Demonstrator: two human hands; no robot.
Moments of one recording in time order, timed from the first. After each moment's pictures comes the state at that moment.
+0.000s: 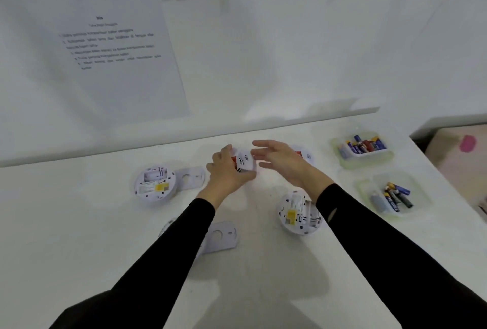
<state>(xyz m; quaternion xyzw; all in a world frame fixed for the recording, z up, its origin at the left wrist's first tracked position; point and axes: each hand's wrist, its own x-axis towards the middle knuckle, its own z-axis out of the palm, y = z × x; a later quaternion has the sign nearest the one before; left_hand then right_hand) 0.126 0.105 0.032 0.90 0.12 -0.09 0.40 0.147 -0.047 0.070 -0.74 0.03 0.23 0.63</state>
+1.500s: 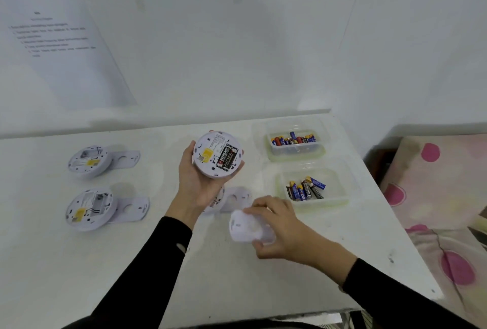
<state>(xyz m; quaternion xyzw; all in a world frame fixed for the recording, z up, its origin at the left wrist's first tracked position) 0.060 -0.076 0.047 0.28 0.10 -0.06 0.95 0.008 -0.293 0.009 -0.88 -0.38 0.03 0.29</state>
